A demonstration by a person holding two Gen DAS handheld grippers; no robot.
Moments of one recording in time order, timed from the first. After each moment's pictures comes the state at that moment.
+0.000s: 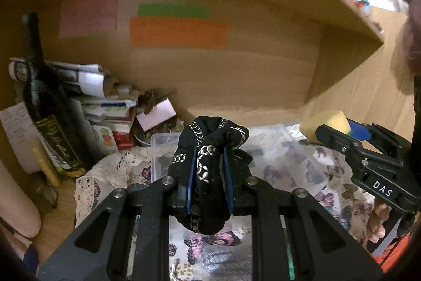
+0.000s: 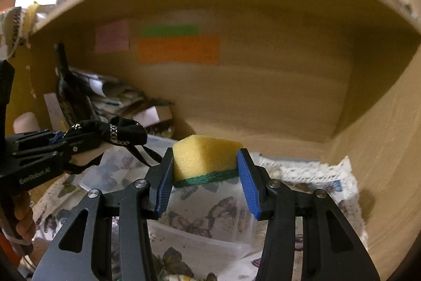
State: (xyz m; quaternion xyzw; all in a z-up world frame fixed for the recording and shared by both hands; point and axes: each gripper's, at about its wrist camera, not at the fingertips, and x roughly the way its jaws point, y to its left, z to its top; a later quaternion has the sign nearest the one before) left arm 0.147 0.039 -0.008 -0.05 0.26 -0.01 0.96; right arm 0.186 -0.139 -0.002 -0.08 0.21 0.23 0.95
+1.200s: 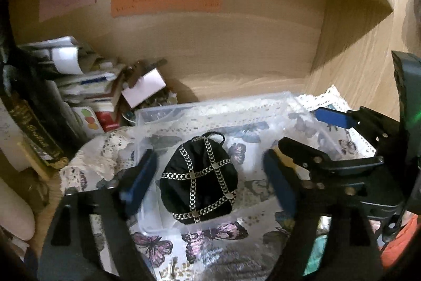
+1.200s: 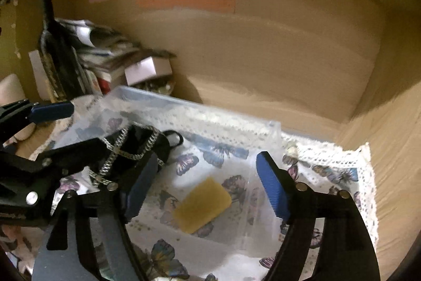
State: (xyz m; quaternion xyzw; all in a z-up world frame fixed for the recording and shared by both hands) left arm 0.167 0.033 -0.035 -0.03 0.31 -0.03 0.95; right arm 0.212 -0.113 -0.032 -0.14 0.28 0.23 0.92
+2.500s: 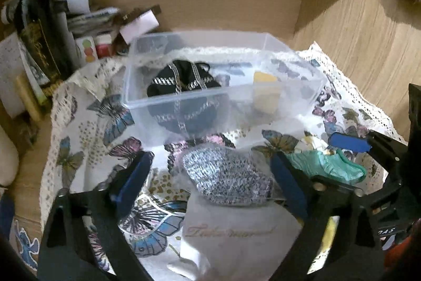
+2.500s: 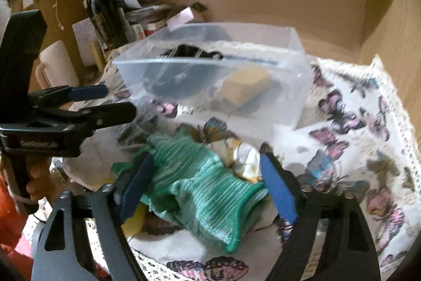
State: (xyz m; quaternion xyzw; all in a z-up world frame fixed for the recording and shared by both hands) left arm 0.099 0.022 -0.102 -0.04 0.37 -0.06 0.93; right arm 0.112 -0.155 -0.105 -0.07 0.36 0.29 0.88
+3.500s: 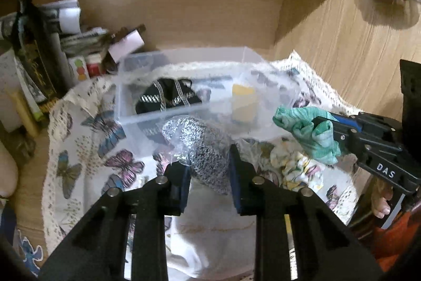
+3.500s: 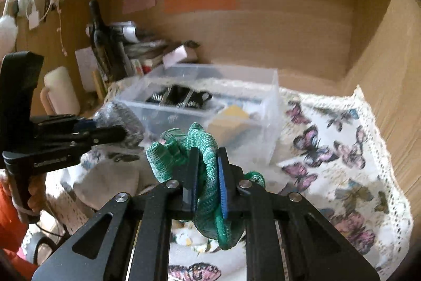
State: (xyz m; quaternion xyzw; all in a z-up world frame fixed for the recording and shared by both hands) left arm 0.078 0.018 -0.073 -0.03 0.32 -0.10 0.94; right arm 0.106 -0.179 -0.057 -0.06 0.28 0.28 0.92
